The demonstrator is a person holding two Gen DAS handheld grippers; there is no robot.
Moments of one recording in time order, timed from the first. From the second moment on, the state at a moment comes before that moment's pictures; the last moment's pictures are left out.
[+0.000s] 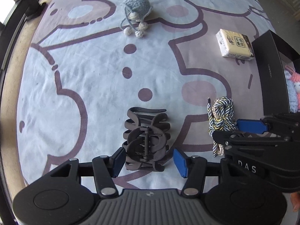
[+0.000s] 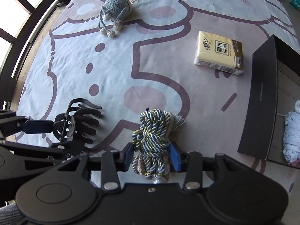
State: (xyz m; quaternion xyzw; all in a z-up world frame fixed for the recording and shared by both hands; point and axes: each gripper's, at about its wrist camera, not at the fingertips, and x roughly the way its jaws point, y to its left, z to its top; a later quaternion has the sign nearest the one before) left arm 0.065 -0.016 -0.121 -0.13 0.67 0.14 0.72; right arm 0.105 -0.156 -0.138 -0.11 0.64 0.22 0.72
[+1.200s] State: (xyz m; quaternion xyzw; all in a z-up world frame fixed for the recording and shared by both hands) left arm 0.068 -0.001 -0.066 -0.14 0.58 0.17 0.79; right arm 0.107 -0.167 -0.082 -0.05 0.58 0.23 0.78
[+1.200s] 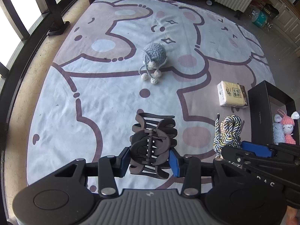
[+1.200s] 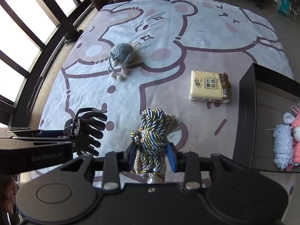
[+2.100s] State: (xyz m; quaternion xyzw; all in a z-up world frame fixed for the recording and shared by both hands) left arm 0.072 -0.012 -0.032 -0.13 0.52 0.16 0.83; right arm 0.104 -0.197 -0.046 -0.06 0.53 0.18 0.83
